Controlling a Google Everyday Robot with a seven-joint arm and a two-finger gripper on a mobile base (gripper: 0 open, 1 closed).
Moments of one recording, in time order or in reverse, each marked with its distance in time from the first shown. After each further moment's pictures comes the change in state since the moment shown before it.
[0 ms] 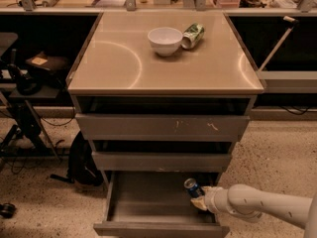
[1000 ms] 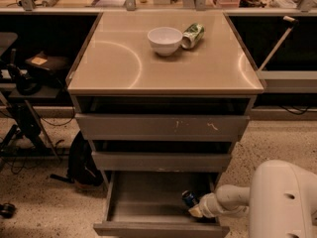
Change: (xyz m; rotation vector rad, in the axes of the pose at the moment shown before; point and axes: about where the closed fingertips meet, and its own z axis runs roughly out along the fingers) arm 0.082 -0.005 0.093 -0.104 0.172 0.061
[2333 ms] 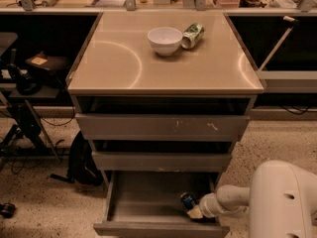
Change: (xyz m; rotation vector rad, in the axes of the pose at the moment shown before) arm 0.001 -0.001 0.004 0.000 0.001 0.000
